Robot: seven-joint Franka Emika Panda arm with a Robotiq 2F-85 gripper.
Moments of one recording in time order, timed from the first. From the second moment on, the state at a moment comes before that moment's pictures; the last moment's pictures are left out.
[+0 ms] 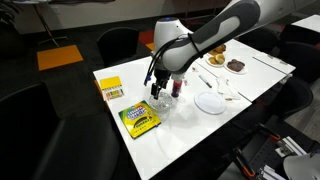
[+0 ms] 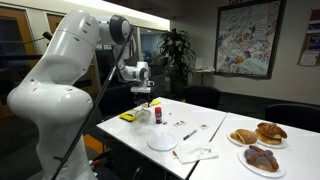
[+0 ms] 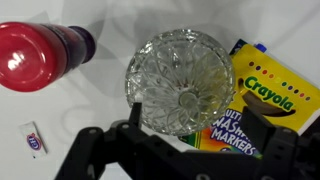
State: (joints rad) arm 0.20 0.60 0.18 -1.81 -0.08 2.40 -0.10
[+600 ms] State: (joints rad) arm 0.21 0.64 0.17 -1.75 -0.07 2.29 -0.03
